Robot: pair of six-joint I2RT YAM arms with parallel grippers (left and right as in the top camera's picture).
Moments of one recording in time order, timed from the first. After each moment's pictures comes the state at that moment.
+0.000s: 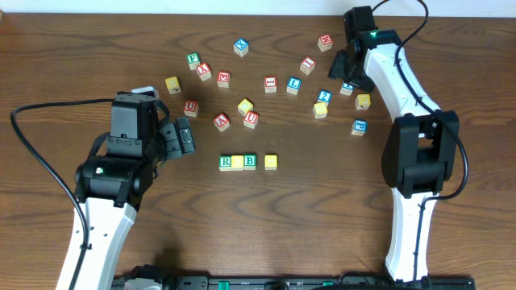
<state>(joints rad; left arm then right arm) -0.13 1.13 1.05 -0.82 -0.09 -0.30 0.15 2.33 2.02 -0.95 0.13 0.57</state>
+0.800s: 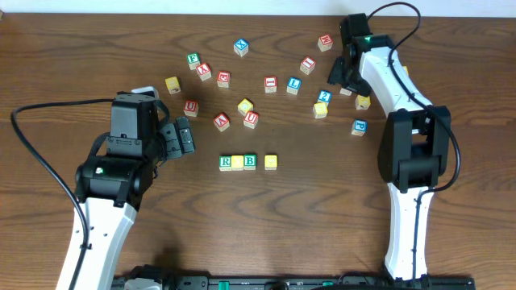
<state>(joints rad) -0.13 1.13 1.05 -0.82 -0.09 -0.30 0.15 2.40 2.02 -0.93 0.16 0.58</state>
